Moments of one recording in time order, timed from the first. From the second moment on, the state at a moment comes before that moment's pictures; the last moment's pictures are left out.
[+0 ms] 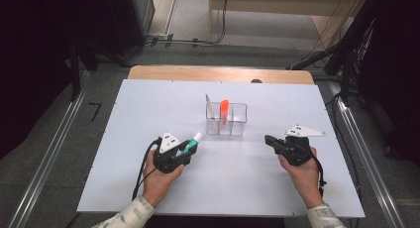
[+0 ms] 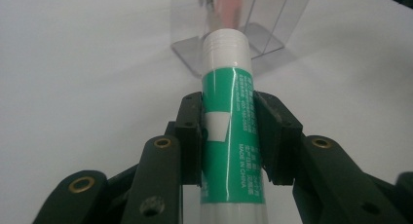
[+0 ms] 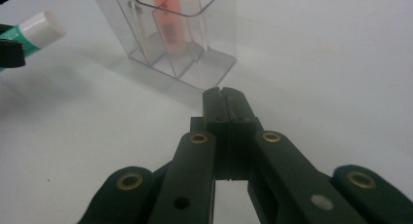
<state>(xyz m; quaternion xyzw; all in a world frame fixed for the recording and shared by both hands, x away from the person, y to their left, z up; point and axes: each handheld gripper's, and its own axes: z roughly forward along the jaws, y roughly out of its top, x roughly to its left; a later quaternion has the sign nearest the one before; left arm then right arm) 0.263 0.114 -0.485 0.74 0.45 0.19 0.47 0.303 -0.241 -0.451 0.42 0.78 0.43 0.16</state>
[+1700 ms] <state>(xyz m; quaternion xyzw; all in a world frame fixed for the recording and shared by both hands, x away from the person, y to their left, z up) 0.271 0.043 -0.475 0.76 0.39 0.14 0.51 0.309 -0.155 -0.445 0.32 0.81 0.48 0.11</state>
